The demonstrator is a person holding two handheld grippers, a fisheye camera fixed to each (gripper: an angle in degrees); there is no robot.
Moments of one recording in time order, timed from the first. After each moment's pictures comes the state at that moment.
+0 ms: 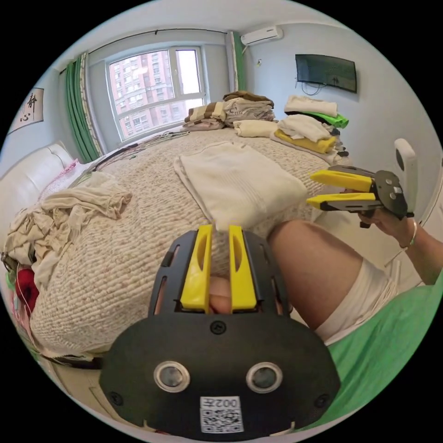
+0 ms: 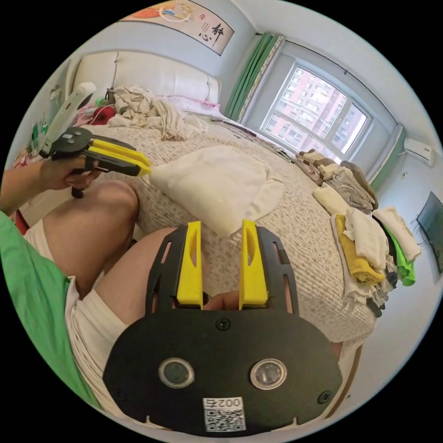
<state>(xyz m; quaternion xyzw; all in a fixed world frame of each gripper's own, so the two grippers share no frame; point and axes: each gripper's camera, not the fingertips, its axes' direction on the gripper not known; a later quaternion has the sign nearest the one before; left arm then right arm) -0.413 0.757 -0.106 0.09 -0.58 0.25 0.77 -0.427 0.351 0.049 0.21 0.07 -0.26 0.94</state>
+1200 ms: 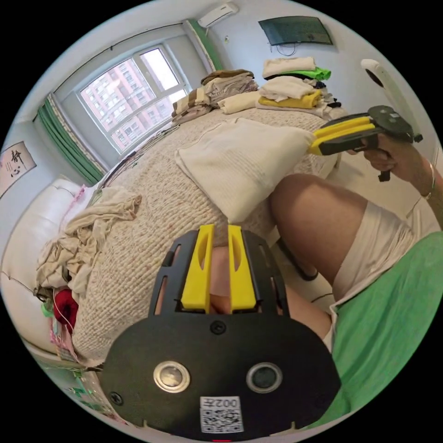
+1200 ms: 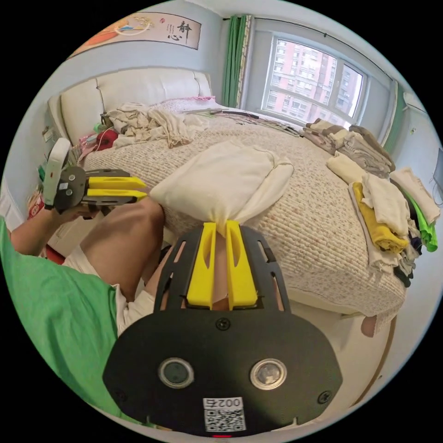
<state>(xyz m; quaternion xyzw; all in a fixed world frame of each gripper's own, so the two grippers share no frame) -0.397 0.830 -0.083 0.01 -0.65 0.30 0.70 -0.378 0.375 -0.019 0.15 -0.05 -0.18 0.97</state>
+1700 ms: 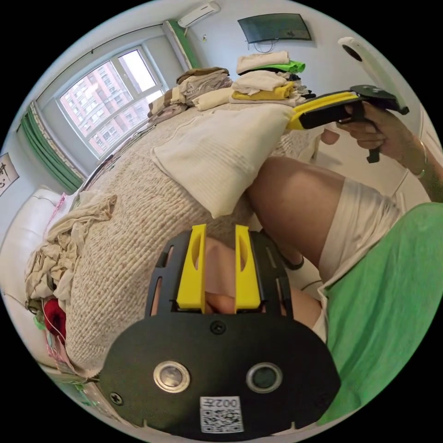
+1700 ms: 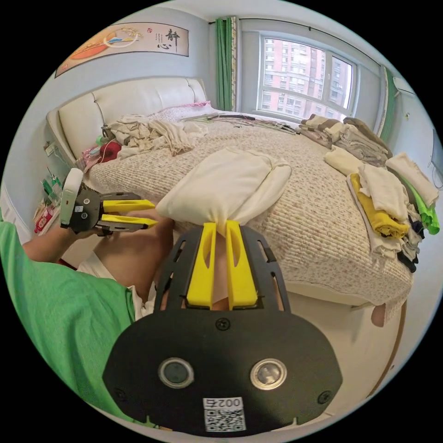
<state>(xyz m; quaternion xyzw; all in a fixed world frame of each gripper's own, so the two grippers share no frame) -0.407 0.875 -0.046 -0.03 -0.63 0.31 0.71 -0.351 0.387 -0.039 0.16 -0.06 -0.16 0.97</state>
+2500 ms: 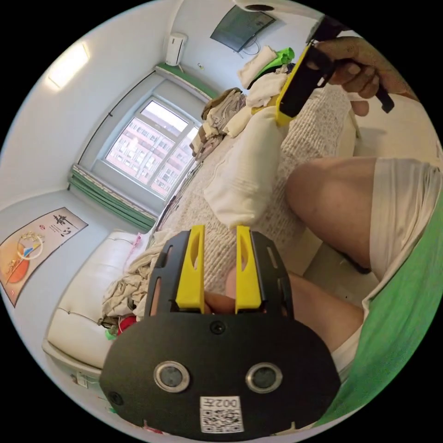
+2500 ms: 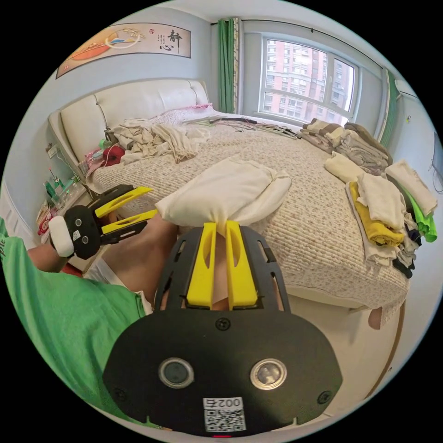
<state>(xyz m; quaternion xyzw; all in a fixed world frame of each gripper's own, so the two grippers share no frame) -0.348 0.960 0.058 0.03 -0.75 0.42 0.50 -0.335 0.359 -0.067 0.16 -0.06 -0.16 0.97</state>
